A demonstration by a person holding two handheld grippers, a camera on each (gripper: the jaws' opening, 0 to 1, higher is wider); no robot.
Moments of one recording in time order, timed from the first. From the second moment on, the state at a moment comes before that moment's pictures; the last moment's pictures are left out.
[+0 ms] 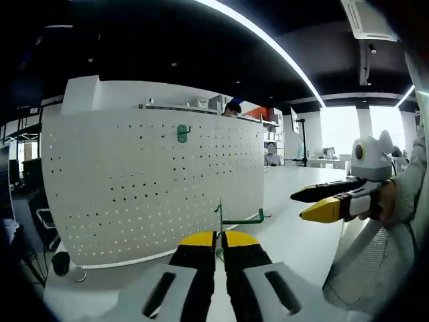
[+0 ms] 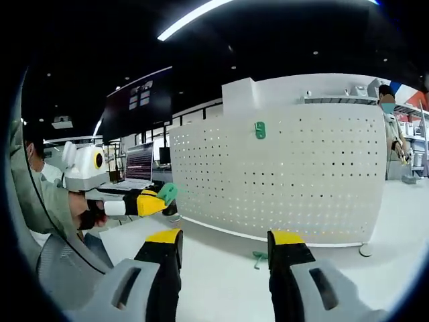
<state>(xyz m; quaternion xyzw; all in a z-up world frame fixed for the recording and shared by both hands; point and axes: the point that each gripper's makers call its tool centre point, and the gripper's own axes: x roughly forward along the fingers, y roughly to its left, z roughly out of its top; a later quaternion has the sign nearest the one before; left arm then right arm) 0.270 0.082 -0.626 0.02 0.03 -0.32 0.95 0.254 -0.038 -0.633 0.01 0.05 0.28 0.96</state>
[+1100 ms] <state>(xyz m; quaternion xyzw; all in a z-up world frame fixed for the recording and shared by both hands) 0.260 0.076 -0.647 0.01 0.04 -0.33 0.94 0.253 -0.030 -0.642 -0.01 0.07 0.29 0.95</state>
